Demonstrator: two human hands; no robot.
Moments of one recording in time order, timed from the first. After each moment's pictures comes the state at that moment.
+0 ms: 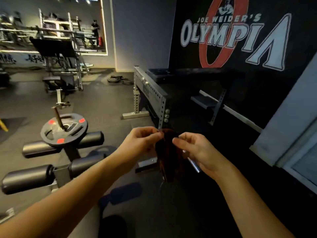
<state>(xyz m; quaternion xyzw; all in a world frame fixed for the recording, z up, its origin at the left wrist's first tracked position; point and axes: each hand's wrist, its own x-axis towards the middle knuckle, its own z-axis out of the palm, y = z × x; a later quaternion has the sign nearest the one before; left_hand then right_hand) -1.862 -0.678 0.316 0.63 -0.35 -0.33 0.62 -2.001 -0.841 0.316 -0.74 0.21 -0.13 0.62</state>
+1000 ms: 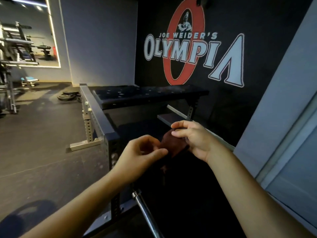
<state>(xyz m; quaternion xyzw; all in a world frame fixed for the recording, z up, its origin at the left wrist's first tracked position) -1.719 -1.141 0.331 0.61 -0.49 -0.23 0.58 -1.842 -1.308 0.379 -0.64 0.28 -0.23 0.68</state>
